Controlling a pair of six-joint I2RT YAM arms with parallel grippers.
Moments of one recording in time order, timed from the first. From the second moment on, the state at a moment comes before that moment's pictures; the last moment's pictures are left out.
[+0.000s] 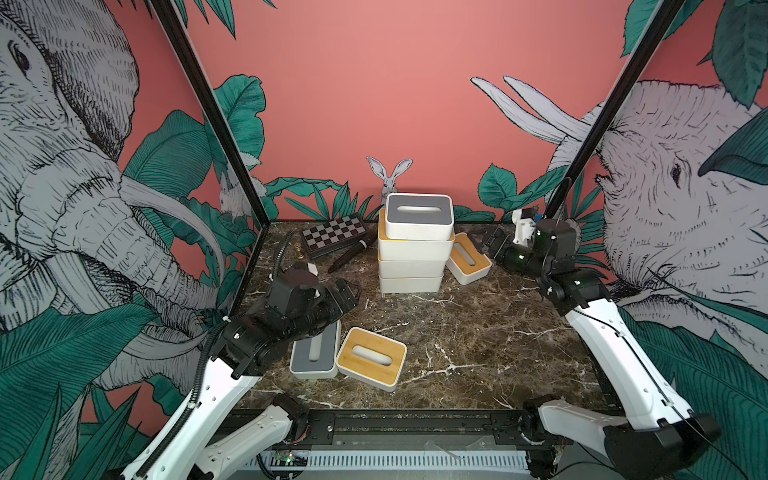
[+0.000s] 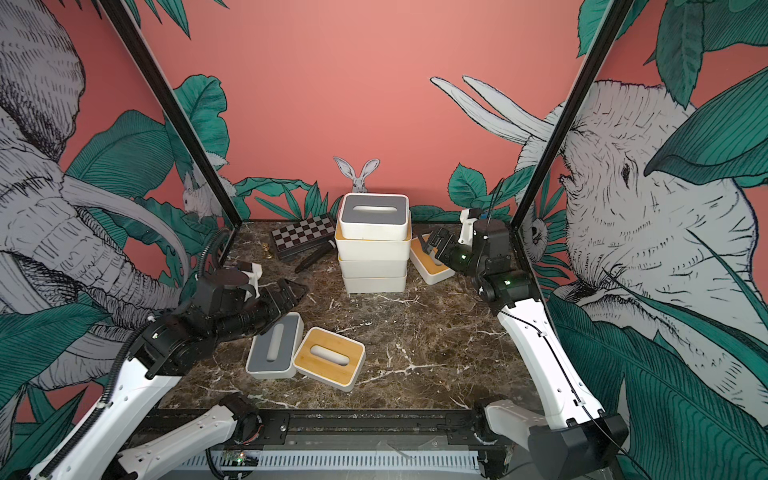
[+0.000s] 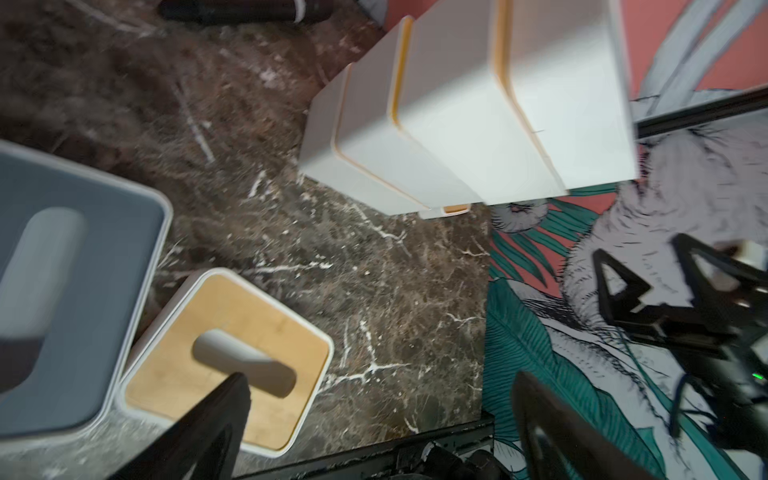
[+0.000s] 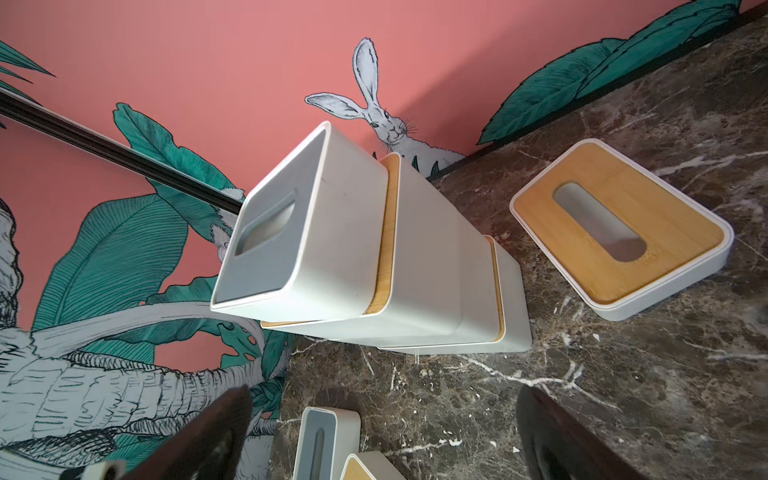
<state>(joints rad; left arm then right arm) -0.63 0.82 1.11 -0.99 0.01 -1.09 0.28 1.14 1.24 -0.52 -0.30 0.72</state>
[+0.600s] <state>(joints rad) -0.93 0.83 0.89 -1.11 -0.23 -1.53 0.32 0.91 1.05 -0.65 -0.35 0.67</state>
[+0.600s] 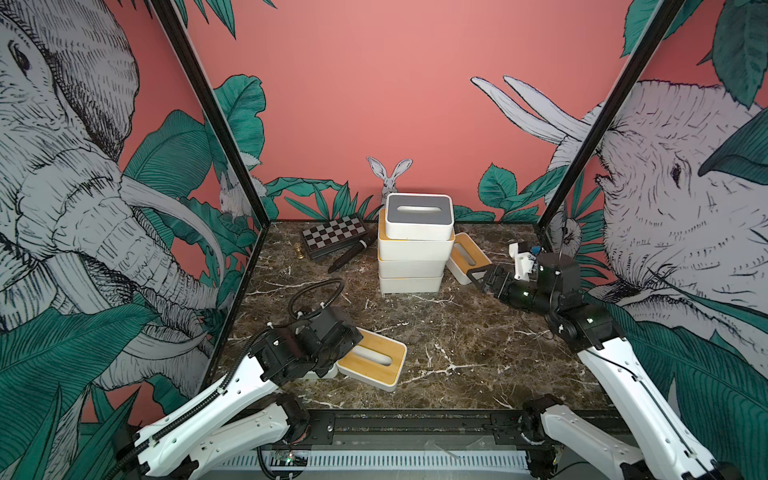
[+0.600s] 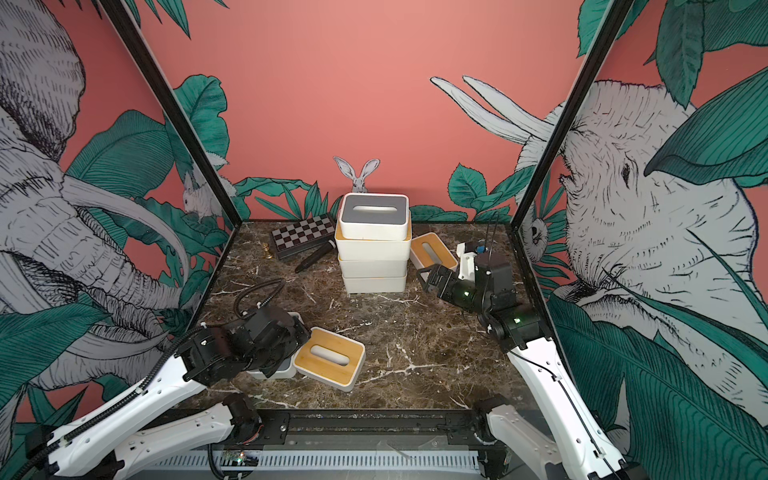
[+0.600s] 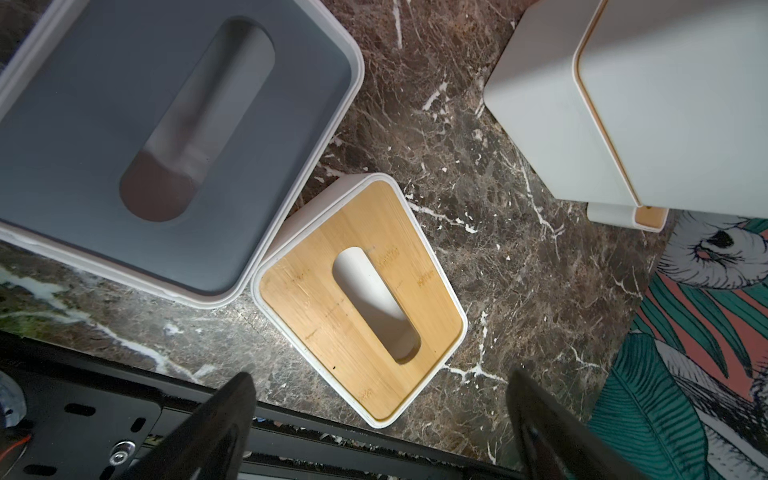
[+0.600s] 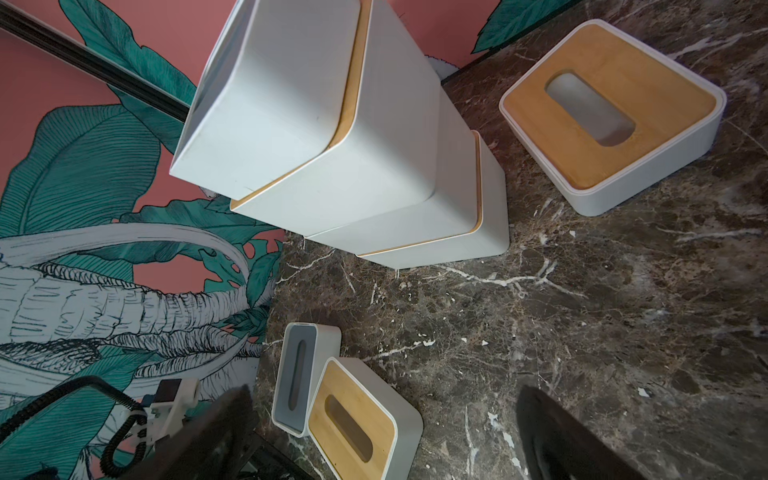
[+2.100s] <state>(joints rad) -1.16 1.11 0.66 -0.89 -0.40 -1.97 0.32 0.52 0.66 -0.62 -0.49 0.70</state>
